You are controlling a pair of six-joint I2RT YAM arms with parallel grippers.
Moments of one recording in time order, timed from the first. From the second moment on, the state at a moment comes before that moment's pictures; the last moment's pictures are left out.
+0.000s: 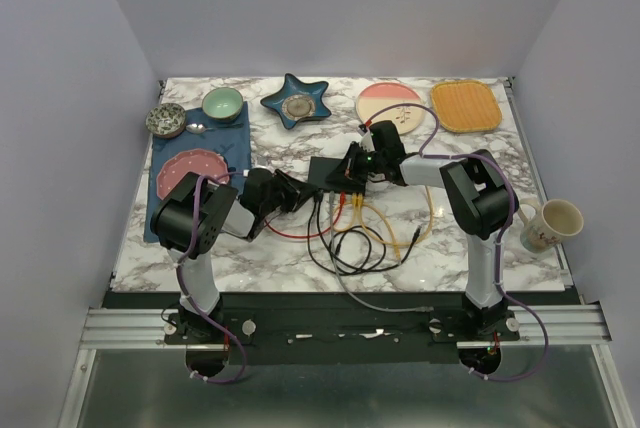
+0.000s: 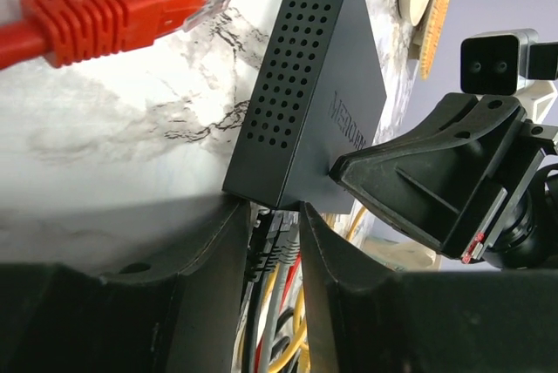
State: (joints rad) left arm -0.39 1.87 0.54 0.88 0.26 -1.31; right arm 0.47 2.07 1.20 0.19 -0.57 0.83
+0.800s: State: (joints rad) left arm -0.40 1.87 0.56 0.85 0.26 -1.28; right arm 0.47 2.07 1.20 0.19 -0.57 0.83
